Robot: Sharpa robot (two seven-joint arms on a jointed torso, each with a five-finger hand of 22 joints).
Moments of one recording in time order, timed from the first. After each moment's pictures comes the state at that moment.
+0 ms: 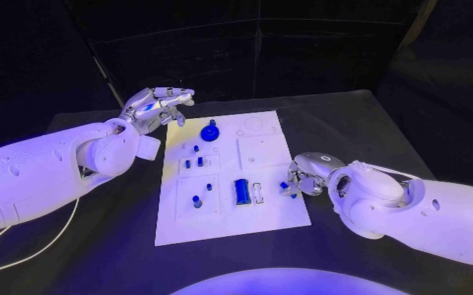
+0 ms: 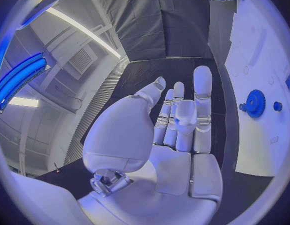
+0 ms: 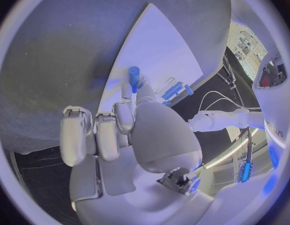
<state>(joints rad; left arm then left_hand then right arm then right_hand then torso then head) 1.24 -0.83 -0.13 1.37 0.04 -0.06 0.41 1.30 -0.03 0.27 -0.04 0.07 0.98 0.18 0.14 0.07 1.04 0.10 0.43 0.14 1.34 0.02 1.26 0.90 0.17 1.20 0.12 0.80 0.60 0.98 -1.03 -0.08 1.85 -1.64 -0.28 -0.54 1.45 0.05 -0.28 0.06 0.16 1.00 0.08 0.43 0.21 1.43 0.03 1.24 1.23 1.47 -0.06 1.50 1.31 0.05 1.46 0.06 1.49 1.31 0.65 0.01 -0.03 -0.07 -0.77</state>
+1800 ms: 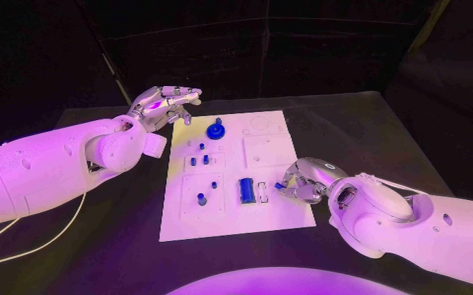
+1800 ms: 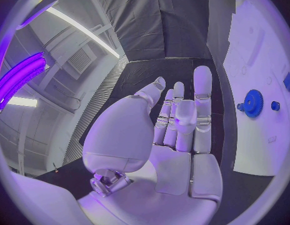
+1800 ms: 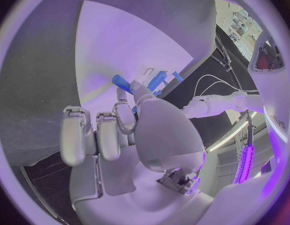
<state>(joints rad) 1.24 -0.83 -0.13 1.37 0.04 -0.06 0.40 1.30 -0.03 0.27 -0.04 0.07 0.98 0.18 0.14 0.07 1.04 0.10 0.43 0.14 1.34 0.02 1.26 0.89 0.17 1.20 0.12 0.80 0.60 0.96 -1.02 -0.09 1.94 -1.55 -0.44 -0.59 1.38 0.03 0.10 0.03 0.28 1.00 0.10 0.31 0.22 1.41 0.02 1.27 1.19 1.47 -0.06 1.50 1.31 0.05 1.47 0.06 1.48 1.31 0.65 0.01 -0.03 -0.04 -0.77</state>
